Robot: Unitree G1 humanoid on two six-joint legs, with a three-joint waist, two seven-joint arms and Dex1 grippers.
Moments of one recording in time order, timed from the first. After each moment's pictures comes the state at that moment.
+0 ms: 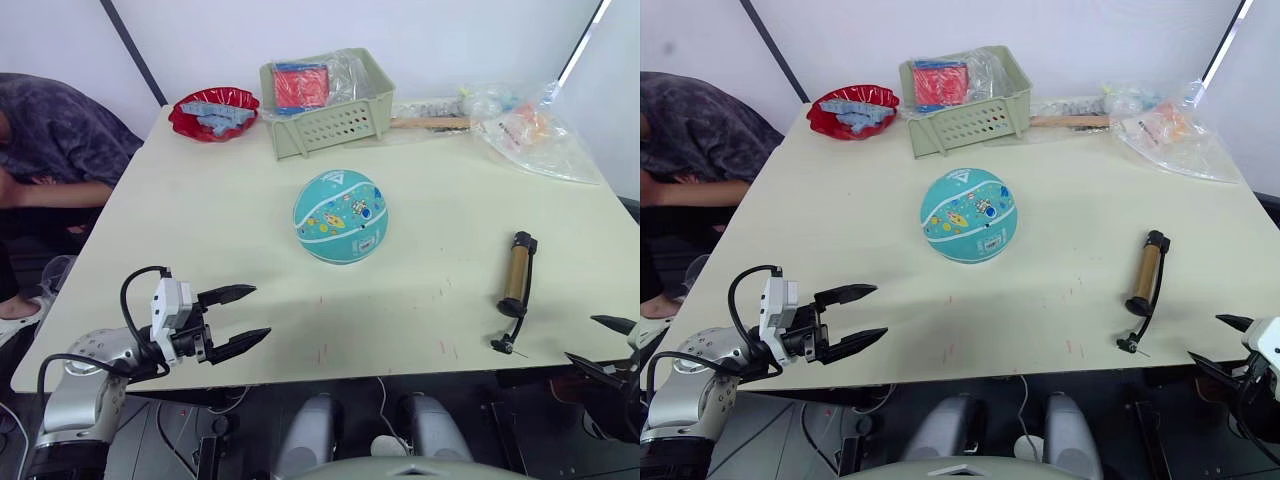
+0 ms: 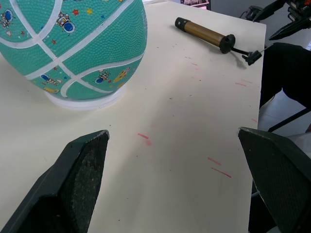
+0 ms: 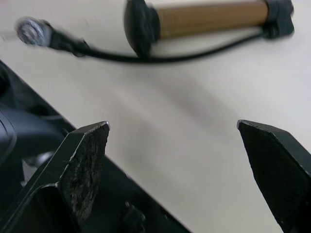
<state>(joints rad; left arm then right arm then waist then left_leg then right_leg) 0.12 0.73 0.24 0.00 -0.55 0.05 -1.30 0.36 -0.87 -0.40 0.24 0.33 -0.26 1.04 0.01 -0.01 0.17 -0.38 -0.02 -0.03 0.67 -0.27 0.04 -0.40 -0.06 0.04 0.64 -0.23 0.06</state>
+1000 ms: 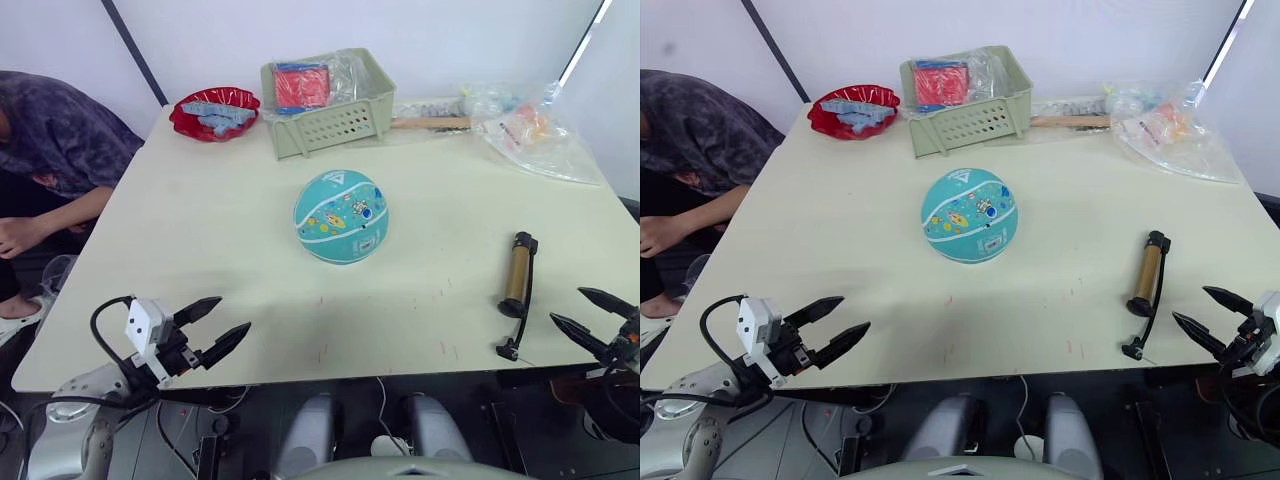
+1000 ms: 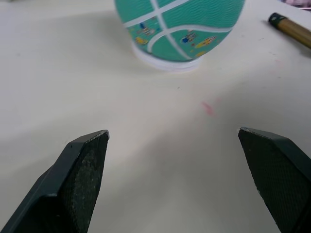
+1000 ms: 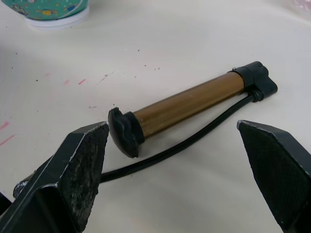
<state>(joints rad) 0.32 0.63 0.37 -0.09 -0.55 0.13 -0.98 0.13 -0.73 -0.44 0.39 0.51 -0.14 1.18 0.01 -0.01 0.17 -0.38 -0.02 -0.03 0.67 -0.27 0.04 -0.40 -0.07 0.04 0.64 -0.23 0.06</state>
